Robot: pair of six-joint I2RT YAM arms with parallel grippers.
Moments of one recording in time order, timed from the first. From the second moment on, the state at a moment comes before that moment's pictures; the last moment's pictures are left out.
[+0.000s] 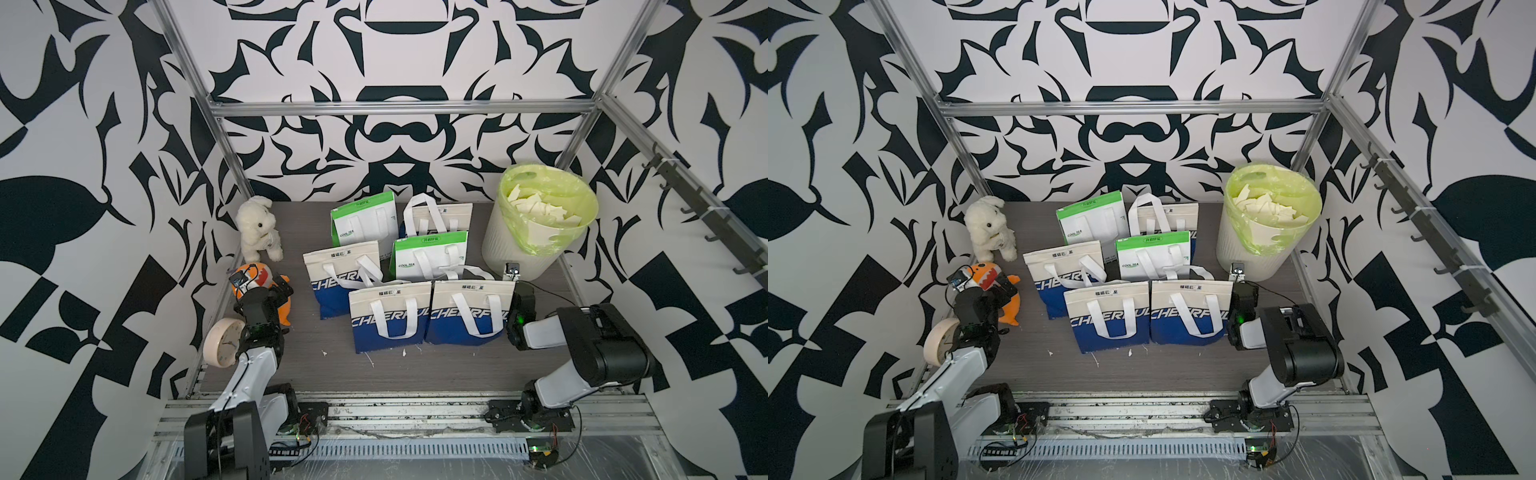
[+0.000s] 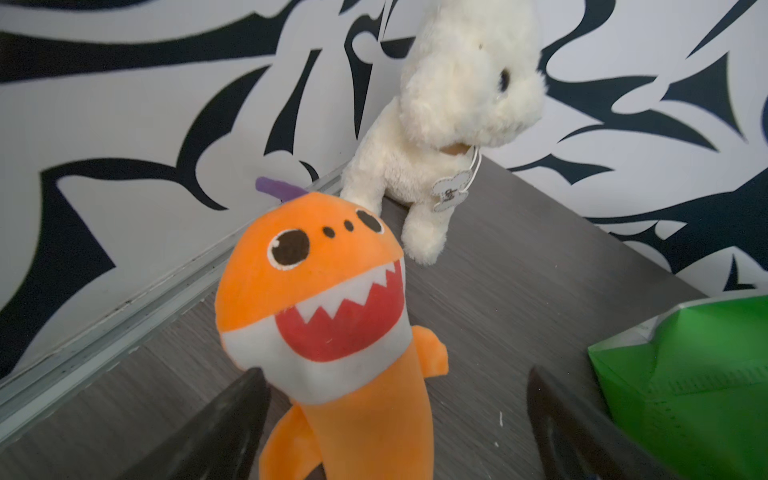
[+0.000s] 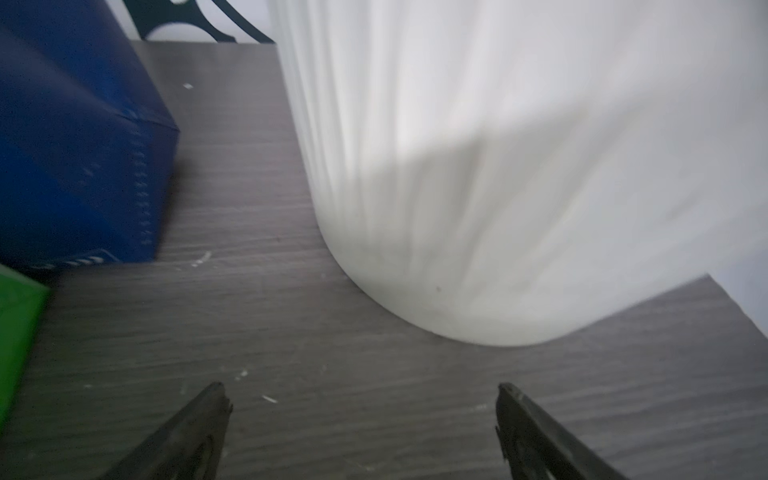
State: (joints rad) left arm 0.16 1.05 0.26 0.44 -0.20 -0.38; right arm 0.07 1.56 0.26 0.88 0.14 0.03
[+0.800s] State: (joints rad) left arm 0.01 1.56 0.34 0.86 -0.26 -0.15; right arm 0.08 1.56 0.33 0.78 0.10 -0.01
